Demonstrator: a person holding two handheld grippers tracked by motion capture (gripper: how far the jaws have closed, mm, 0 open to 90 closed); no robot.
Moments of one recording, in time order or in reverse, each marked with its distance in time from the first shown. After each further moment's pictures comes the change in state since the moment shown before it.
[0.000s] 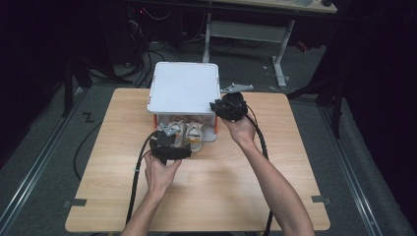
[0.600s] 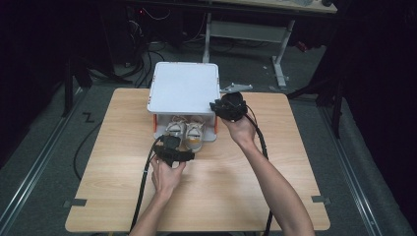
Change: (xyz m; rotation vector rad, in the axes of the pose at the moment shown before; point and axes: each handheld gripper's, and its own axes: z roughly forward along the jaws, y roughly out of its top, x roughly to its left) left arm -0.004 -0.008 0.042 0.117 0.051 -0.079; right arm 0.001 0.001 0.000 0.007 -0.007 -0.006
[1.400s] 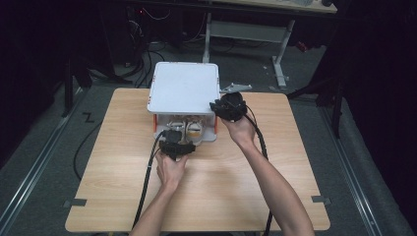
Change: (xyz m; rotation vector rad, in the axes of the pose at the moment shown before) left arm 0.000 0.015 0.015 -0.072 0.008 -0.065; right arm 0.001 0.000 0.000 0.001 -0.008 0.001
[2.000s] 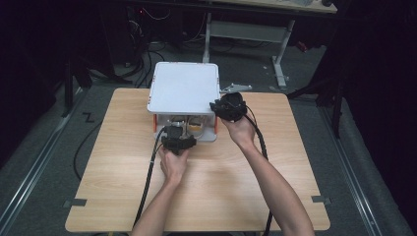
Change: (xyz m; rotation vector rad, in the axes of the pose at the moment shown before) left arm -0.002 0.012 0.020 -0.036 -0.001 -0.047; right arm 0.001 -0.001 0.000 -0.003 -0.008 -0.003
